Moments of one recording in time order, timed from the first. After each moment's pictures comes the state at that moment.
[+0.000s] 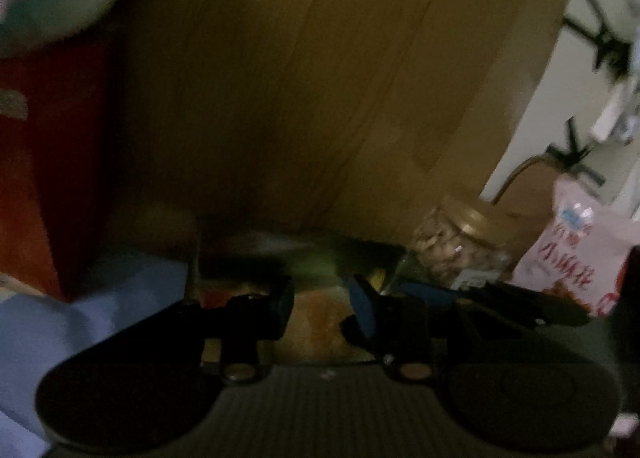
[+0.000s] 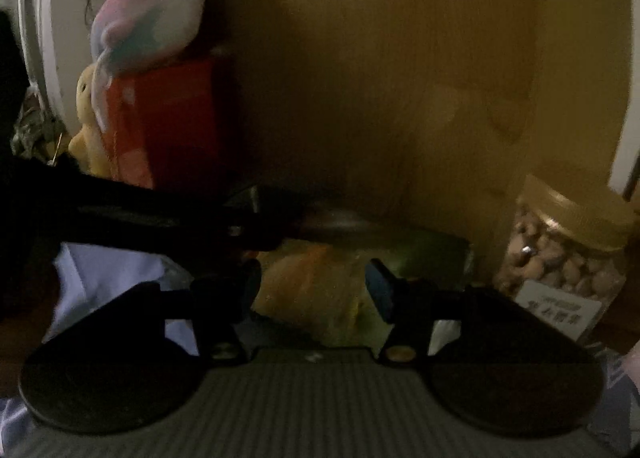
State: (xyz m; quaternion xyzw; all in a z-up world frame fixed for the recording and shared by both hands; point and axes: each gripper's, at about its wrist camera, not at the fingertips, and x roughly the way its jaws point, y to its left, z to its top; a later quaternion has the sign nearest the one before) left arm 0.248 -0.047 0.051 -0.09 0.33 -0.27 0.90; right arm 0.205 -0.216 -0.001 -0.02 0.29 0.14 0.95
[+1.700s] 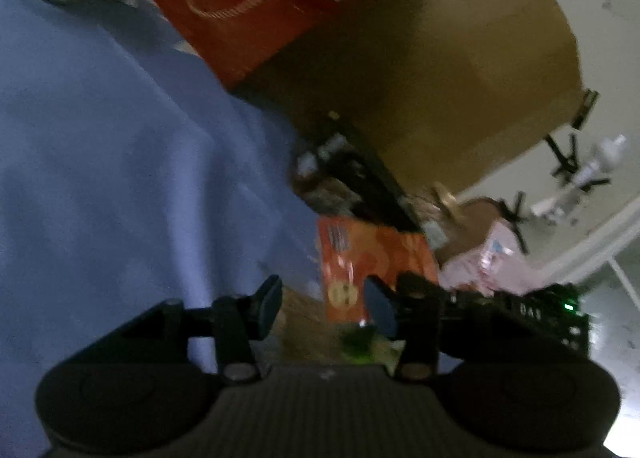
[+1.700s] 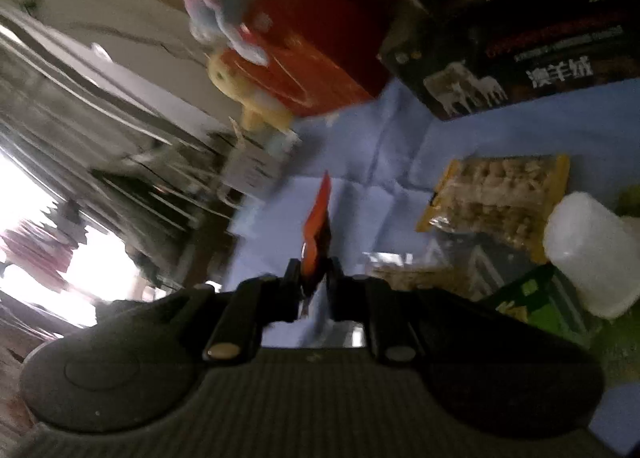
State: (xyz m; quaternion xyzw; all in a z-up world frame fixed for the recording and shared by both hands) left arm 0.089 0.132 -0.039 -0.36 0.37 -0.28 0.81; right arm 0.108 -0.194 -0.038 0.36 0.43 0.33 0.76
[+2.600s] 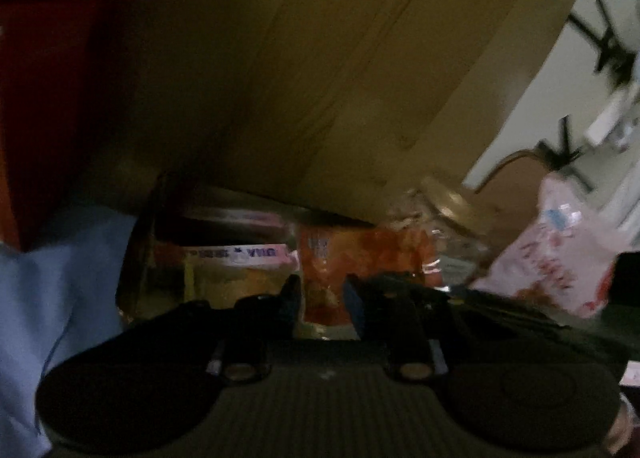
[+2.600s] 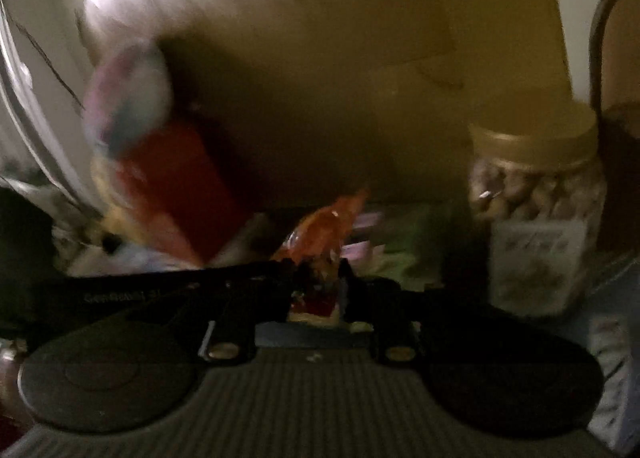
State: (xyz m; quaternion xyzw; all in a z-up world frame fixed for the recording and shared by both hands) left arm 0.251 -0.076 0.015 -0.13 0.38 -0.28 0.88; right arm 0.200 -0.274 0.007 0.14 0.31 0.15 0.93
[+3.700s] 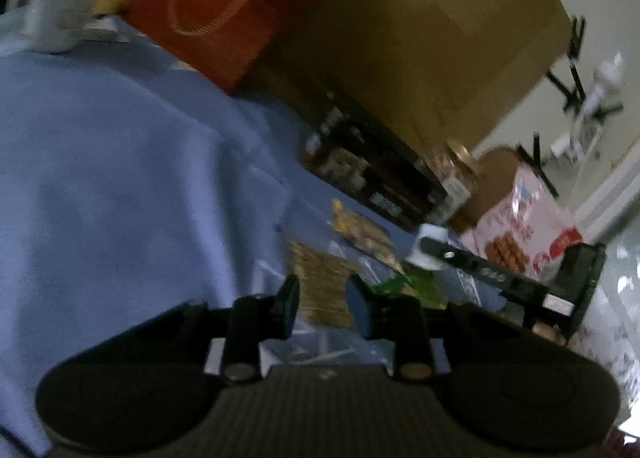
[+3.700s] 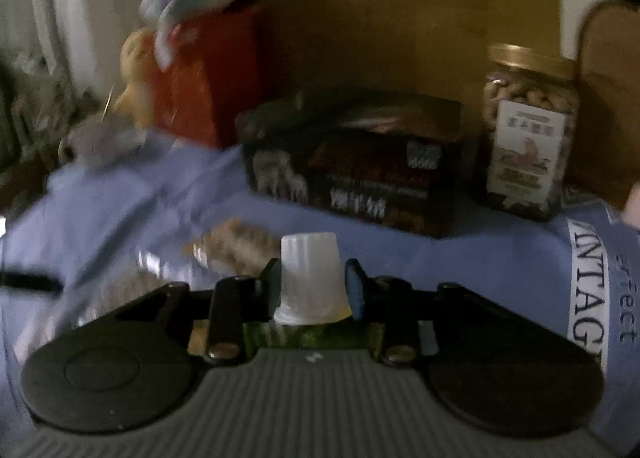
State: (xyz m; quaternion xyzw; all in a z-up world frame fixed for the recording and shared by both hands) left arm 0.044 0.131 -0.027 -0.26 0.37 -0.24 0.86; right arm 0.086 -0.227 -0.036 0.04 0.32 0.15 0.93
